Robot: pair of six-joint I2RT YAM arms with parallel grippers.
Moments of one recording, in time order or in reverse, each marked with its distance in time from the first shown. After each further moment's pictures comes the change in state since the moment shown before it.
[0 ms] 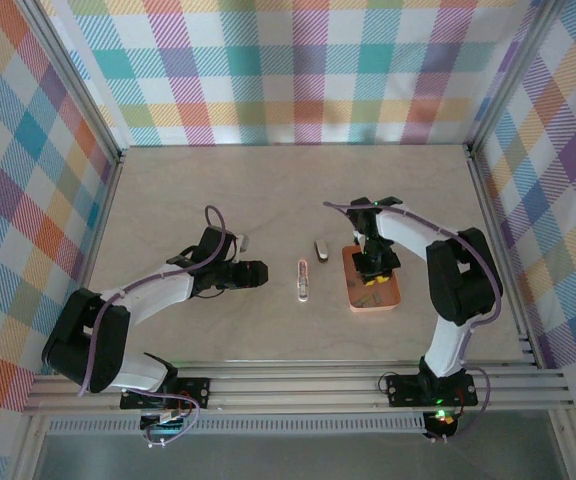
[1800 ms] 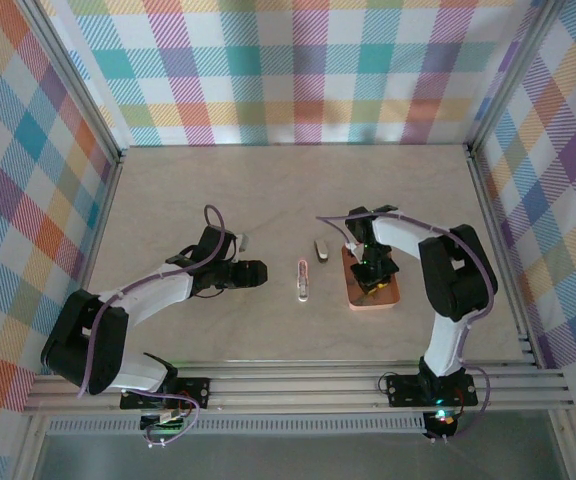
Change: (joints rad) left arm 0.000 -0.010 0.010 -0.026 -0.011 -0.001; right arm 0.000 0.032 -0.070 0.080 -0.023 -0.203
